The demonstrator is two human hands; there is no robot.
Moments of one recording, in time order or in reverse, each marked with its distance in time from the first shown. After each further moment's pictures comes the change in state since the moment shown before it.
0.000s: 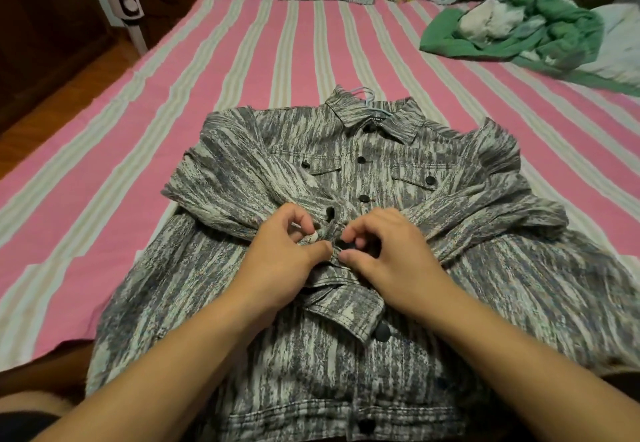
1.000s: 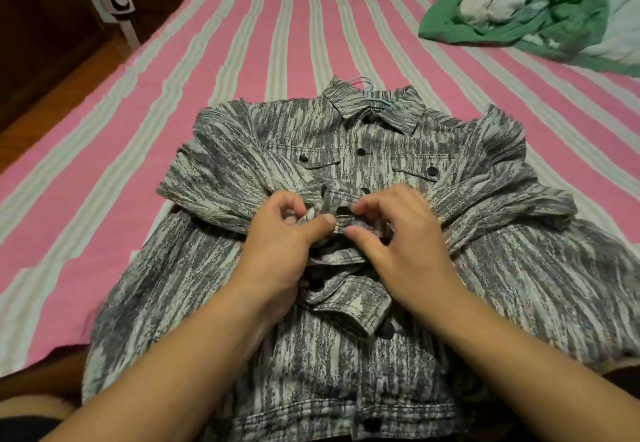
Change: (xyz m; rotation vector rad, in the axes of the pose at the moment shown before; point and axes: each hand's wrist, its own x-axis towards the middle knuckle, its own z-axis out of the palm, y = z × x) left_hand 0.002 0.015 0.007 -0.416 0.000 -0.081; right_hand 0.001 0.002 0.005 0.015 0.275 -0.050
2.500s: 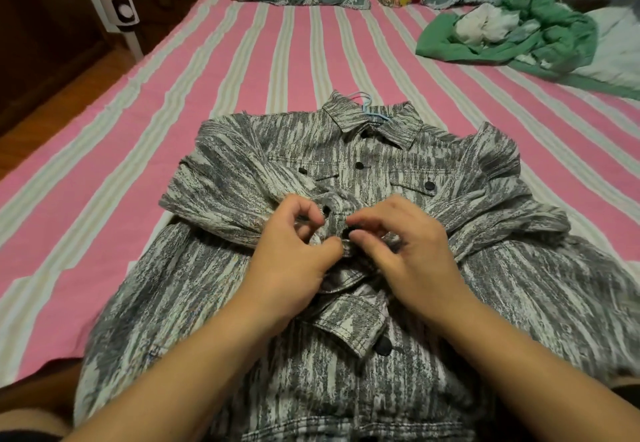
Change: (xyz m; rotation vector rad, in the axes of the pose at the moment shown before) left_hand -0.007 0.005 0.007 0.258 -0.083 0.191; right_hand 0.009 0.007 -0.012 0.136 0.010 -0.147
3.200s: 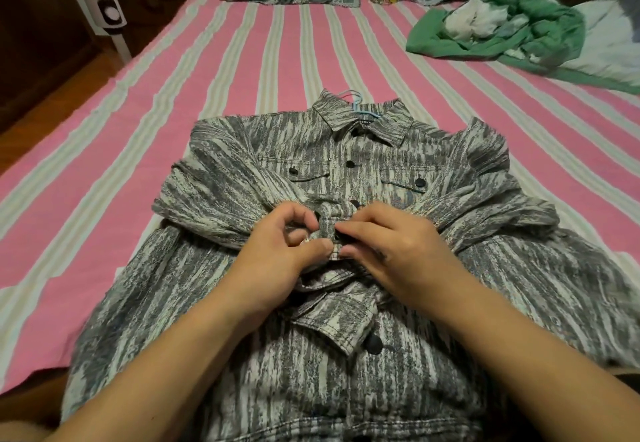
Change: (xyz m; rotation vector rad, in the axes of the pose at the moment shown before) left_hand 0.011 -0.010 -0.011 -0.013 -0.127 -0.083; right_hand 0.001 0.014 -0.010 -0.305 -0.189 -0.318
